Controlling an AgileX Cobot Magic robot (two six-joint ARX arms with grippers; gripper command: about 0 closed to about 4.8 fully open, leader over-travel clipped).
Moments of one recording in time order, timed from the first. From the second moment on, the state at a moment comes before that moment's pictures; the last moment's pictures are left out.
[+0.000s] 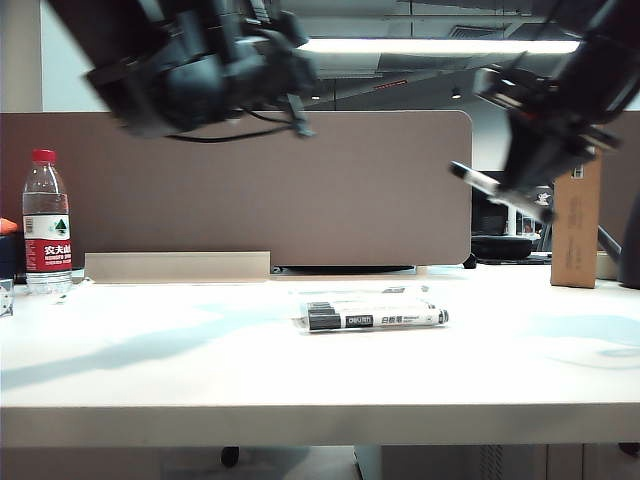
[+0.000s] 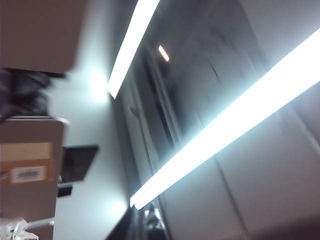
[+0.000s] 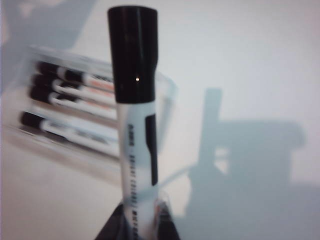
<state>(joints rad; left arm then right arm) -0.52 2.00 1.29 1.27 0.03 -1.69 0.13 1.65 1.38 -0.66 -0.40 -0.20</state>
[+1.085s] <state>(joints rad) 0.01 1.72 1.29 1.42 1.06 -1.77 0.43 2.05 1.66 -0.61 -0.07 -0.97</state>
